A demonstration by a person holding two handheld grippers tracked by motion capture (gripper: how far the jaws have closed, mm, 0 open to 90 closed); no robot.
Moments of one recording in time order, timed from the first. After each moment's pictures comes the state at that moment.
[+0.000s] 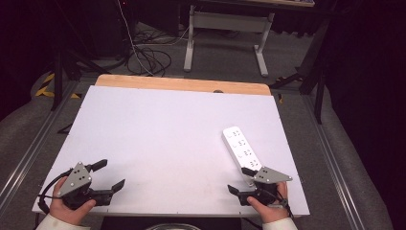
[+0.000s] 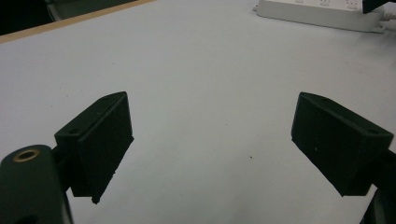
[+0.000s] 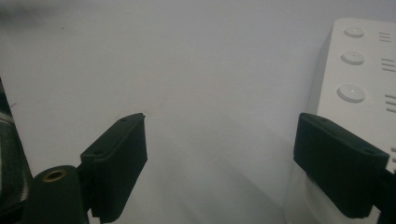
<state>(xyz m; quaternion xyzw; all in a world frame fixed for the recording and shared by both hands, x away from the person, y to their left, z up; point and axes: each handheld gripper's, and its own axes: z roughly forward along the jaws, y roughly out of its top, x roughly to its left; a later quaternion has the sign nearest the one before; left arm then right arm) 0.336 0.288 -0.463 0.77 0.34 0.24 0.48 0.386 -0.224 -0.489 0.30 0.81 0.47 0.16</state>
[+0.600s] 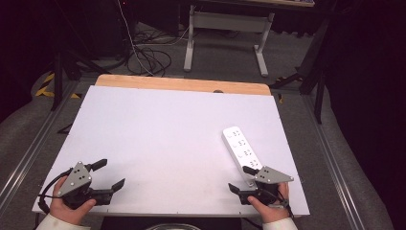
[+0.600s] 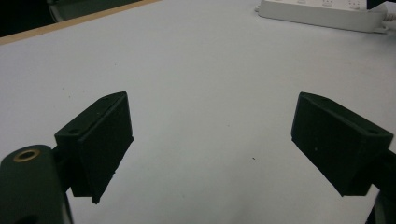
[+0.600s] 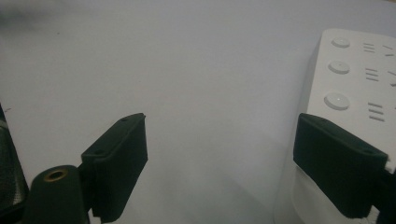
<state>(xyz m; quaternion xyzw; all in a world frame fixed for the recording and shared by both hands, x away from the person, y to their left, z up) 0.337 0.288 -0.463 0.77 0.34 0.24 0.48 0.385 -0.226 -0.485 0.30 0.81 0.48 0.17</state>
